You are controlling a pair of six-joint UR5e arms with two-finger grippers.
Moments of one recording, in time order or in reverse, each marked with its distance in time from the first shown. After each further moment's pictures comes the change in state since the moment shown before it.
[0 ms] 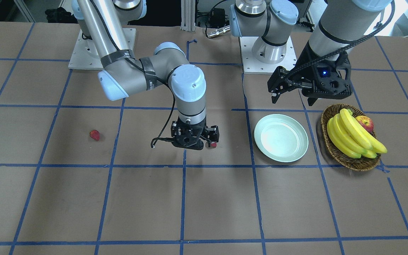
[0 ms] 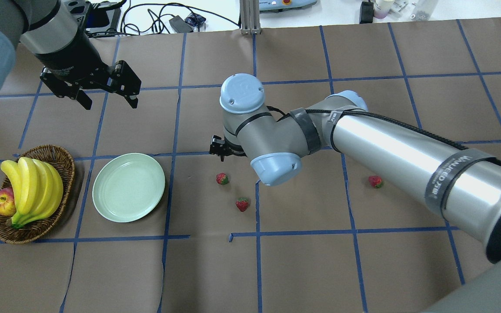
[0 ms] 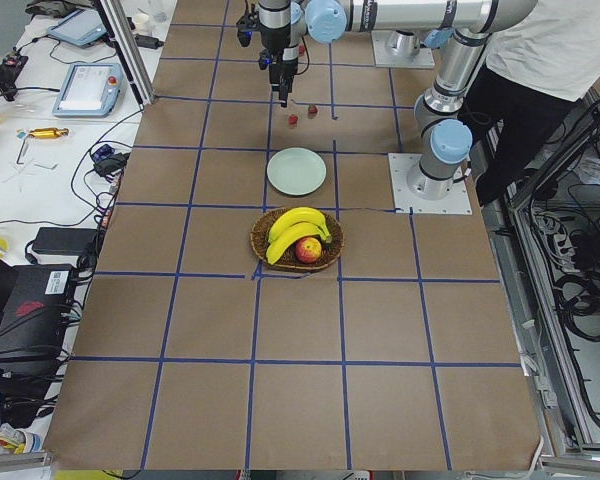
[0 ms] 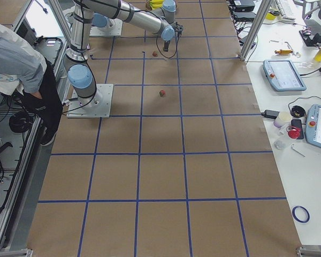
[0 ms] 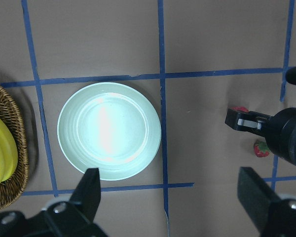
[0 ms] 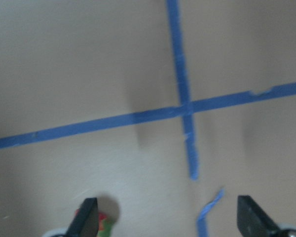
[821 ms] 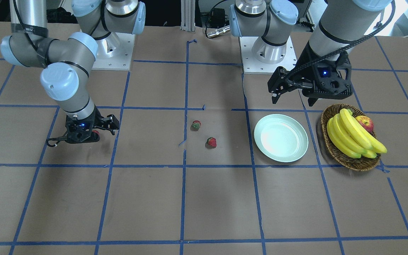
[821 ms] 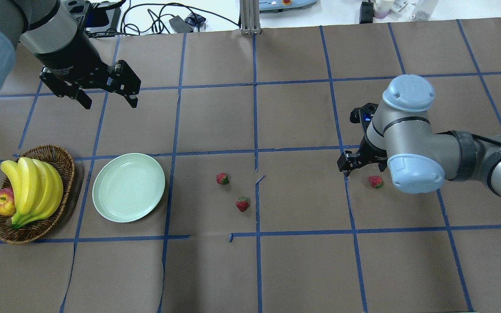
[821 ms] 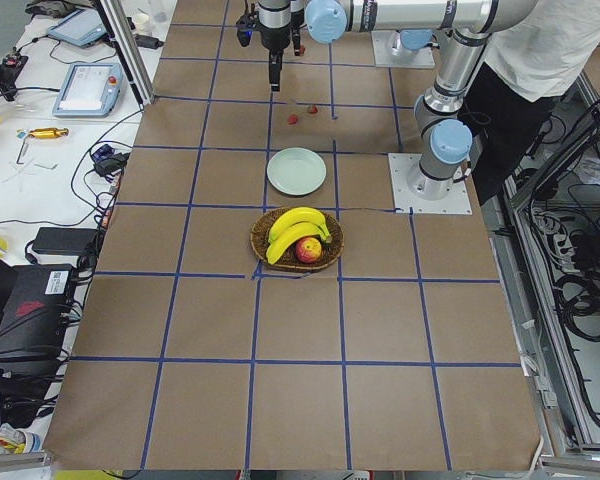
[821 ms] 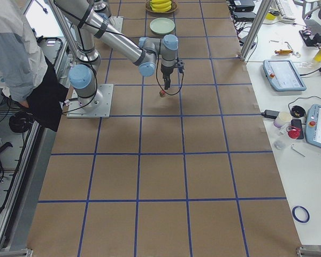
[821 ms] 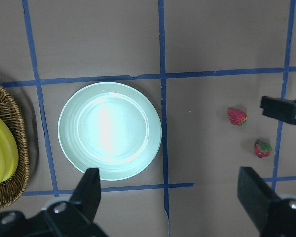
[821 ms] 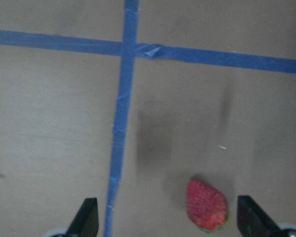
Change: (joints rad) left arm 0.000 -0.001 0.000 0.005 0.000 0.000; right arm -0.535 -0.240 0.382 0.001 -0.074 -0.834
